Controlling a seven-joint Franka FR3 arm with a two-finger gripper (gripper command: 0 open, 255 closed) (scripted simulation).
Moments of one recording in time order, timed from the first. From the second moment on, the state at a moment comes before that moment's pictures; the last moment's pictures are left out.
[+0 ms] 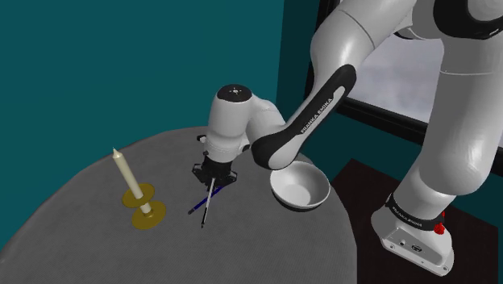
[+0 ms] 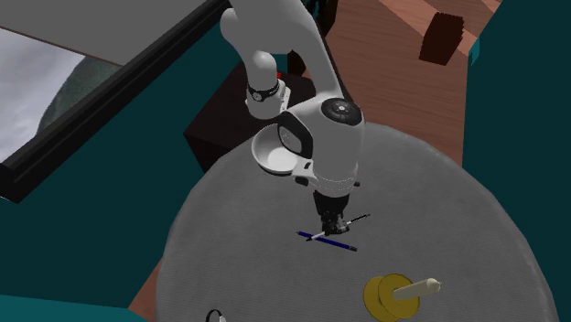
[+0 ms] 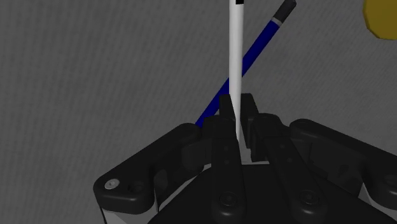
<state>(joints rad) -0.02 0.29 0.71 -2.22 -0.52 2.68 1.91</state>
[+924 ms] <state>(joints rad) -0.13 0.13 0.84 -2.19 -0.27 2.55 1.72</state>
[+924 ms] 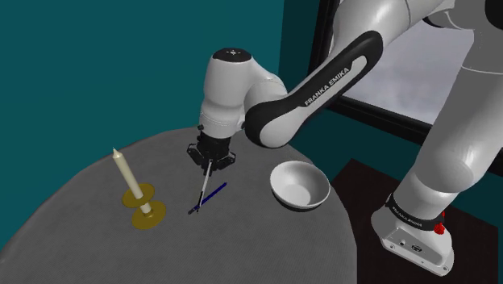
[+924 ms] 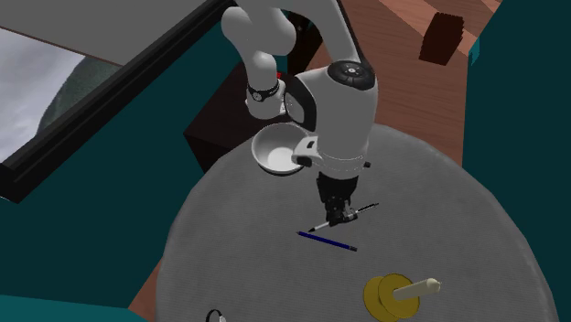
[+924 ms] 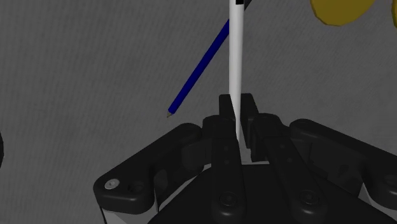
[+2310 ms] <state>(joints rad) 0.03 -0.56 0.57 -2.64 0.41 2.41 1.12</state>
